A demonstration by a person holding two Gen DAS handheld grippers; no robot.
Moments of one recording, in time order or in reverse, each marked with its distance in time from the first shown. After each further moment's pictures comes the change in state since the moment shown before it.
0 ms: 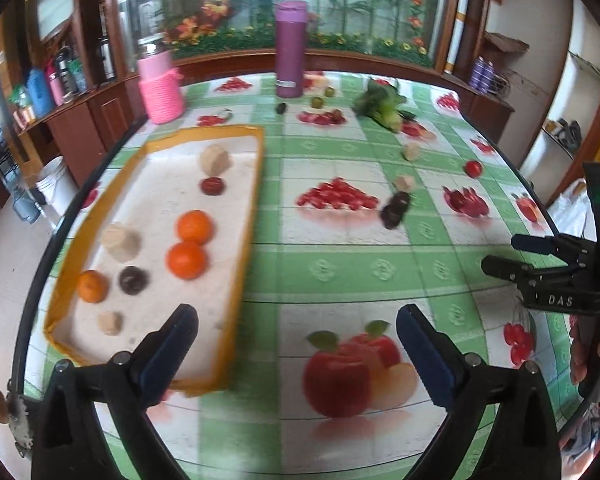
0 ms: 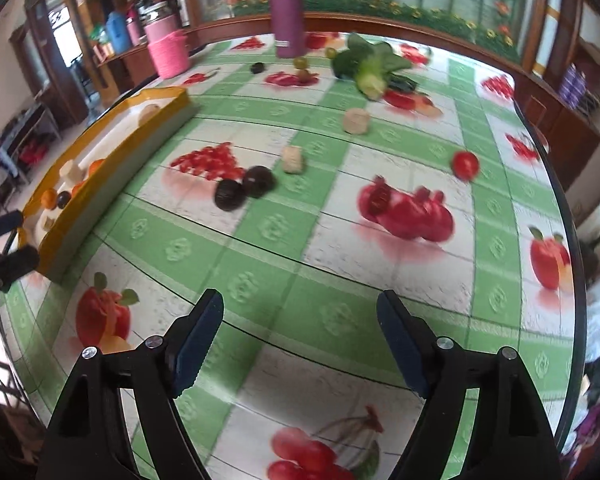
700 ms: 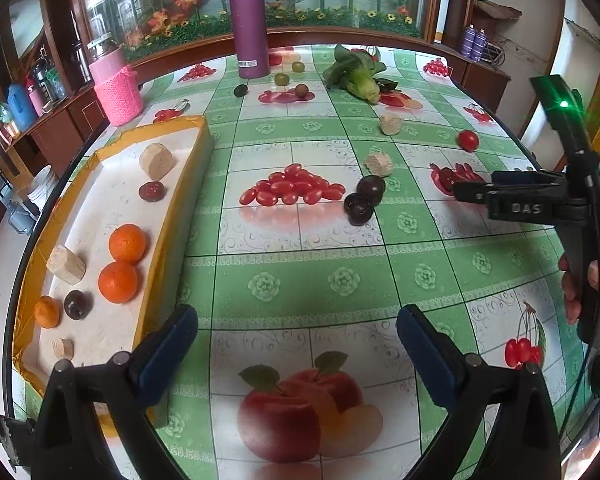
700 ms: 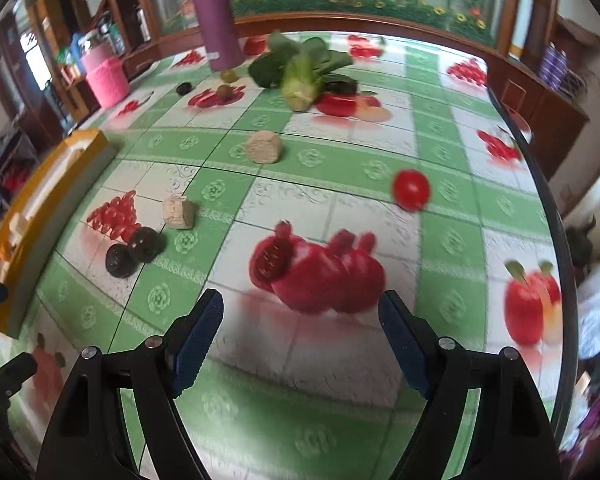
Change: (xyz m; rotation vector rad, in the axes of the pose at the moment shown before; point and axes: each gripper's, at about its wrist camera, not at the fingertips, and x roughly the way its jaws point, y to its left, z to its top) left arm 0.042 -0.043 0.018 0.054 0.068 0.028; right arm 0.052 -0.052 0.054 0.009 0.002 -0.041
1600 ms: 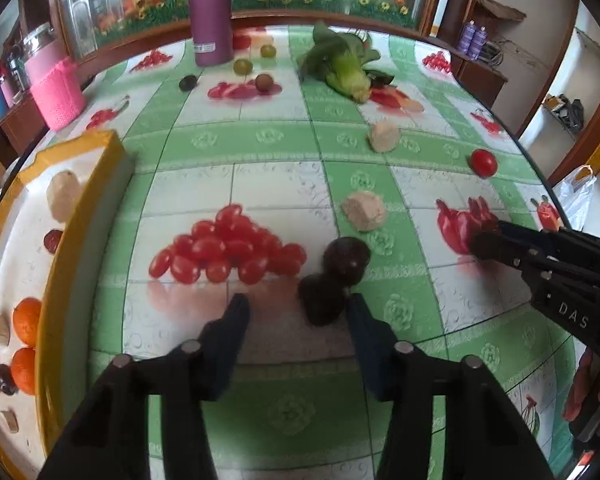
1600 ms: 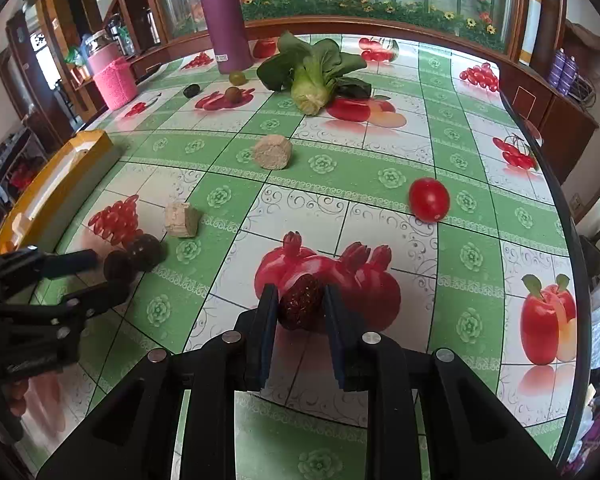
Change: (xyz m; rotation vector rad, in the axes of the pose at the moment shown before) left arm 0.077 -0.029 0.057 -0.020 0.055 -0.111; right arm -0.002 -0.009 -0.003 0.021 -0.033 0.034
